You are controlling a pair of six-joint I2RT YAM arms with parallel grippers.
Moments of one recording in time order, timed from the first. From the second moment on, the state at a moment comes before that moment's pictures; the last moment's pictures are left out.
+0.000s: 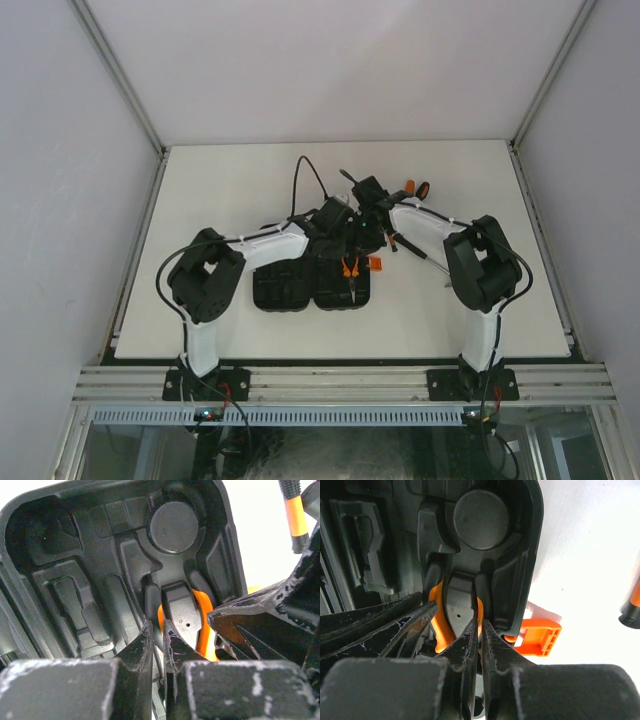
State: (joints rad) left arm -0.78 1.94 1.30 -0.33 -0.12 -0.59; right arm 0.55 1.96 1.37 -0.63 -0.12 0.45
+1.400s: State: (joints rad) left arm -0.79 1.98 1.28 -0.29 -0.16 -0.59; right arm 0.61 2.02 1.42 -0.69 -0.02 0.48
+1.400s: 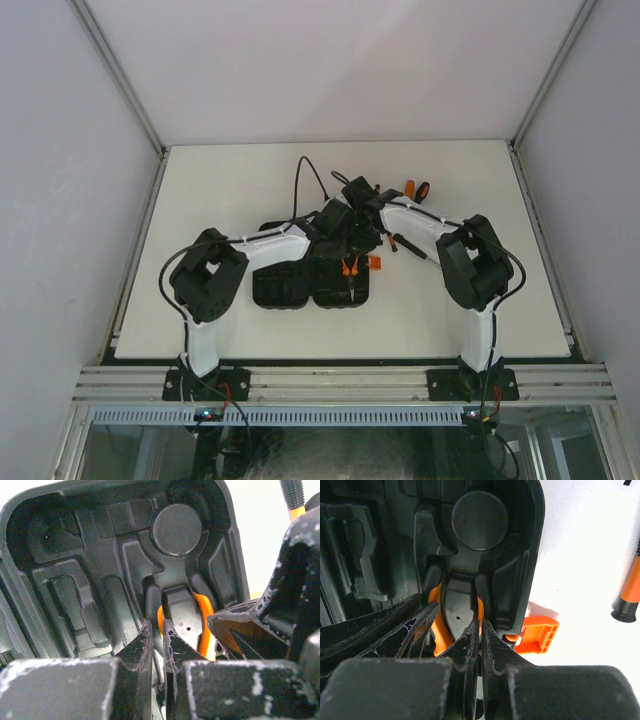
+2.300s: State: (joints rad) left arm -0.81 1.89 1.06 0.03 -0.25 -0.64; right arm 0.66 1.91 1.24 -0.46 0.12 0.50
